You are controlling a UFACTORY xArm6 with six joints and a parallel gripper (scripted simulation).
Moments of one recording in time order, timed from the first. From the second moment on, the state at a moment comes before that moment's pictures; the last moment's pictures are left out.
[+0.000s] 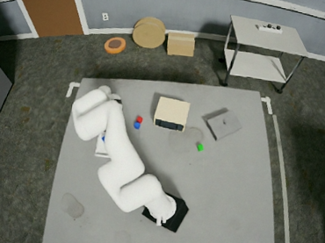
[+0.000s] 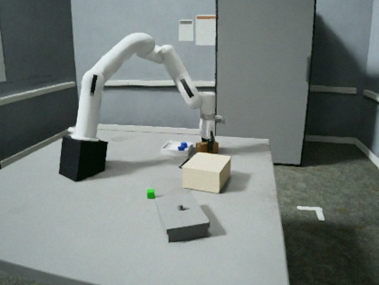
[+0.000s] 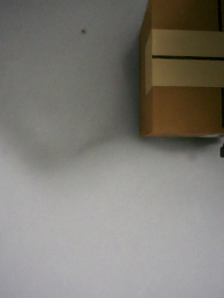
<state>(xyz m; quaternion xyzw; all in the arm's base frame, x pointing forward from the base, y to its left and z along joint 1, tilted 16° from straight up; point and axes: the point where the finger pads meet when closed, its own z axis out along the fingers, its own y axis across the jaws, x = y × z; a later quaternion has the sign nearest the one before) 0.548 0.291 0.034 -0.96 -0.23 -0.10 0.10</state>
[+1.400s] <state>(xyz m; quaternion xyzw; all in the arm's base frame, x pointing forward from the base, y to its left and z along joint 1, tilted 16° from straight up) 0.541 0.279 0.084 -0.96 -0.23 -0.10 0.10</state>
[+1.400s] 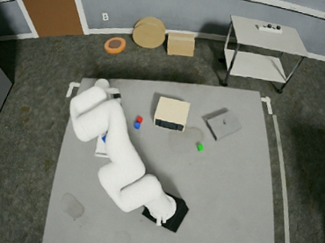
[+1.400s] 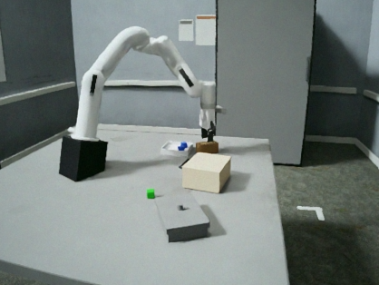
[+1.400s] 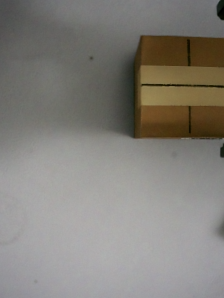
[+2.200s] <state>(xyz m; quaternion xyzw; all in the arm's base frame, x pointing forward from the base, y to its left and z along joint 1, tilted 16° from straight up) 0.529 0.258 0.168 -0.96 -0.23 -0.10 0.10</state>
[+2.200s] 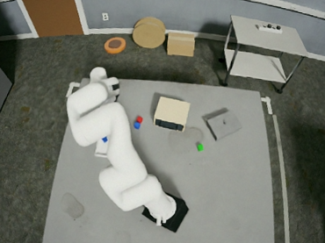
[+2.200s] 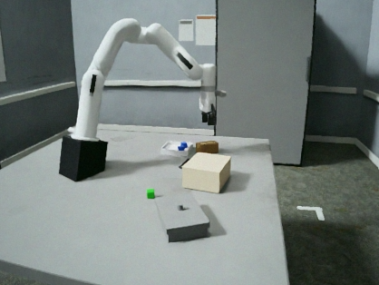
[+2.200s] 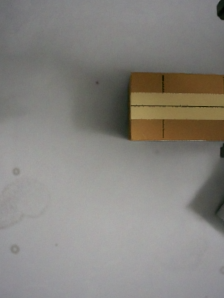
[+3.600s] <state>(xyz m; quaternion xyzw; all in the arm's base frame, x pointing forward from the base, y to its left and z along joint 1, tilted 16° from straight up) 0.489 0.110 0.139 -0.96 0.22 -0.04 0.14</state>
